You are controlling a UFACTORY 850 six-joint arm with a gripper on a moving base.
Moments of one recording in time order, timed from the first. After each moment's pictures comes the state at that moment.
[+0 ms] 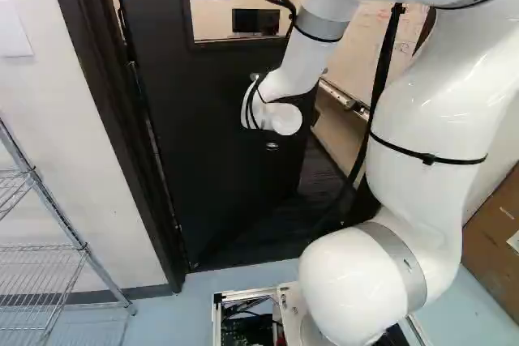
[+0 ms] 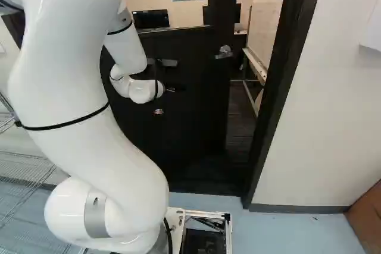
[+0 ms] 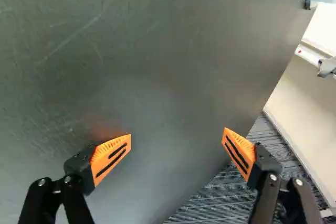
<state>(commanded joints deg) 10.7 -9.1 -34.0 15.7 43.8 0.0</state>
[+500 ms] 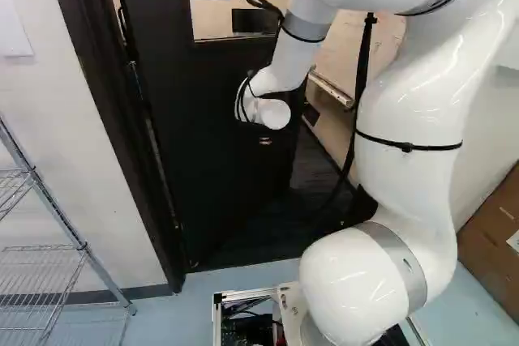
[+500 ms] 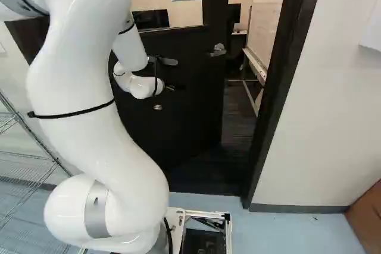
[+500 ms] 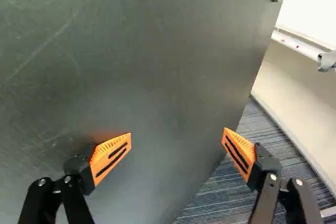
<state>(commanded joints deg) 11.7 -15.2 -41.0 19.4 43.8 0.0</state>
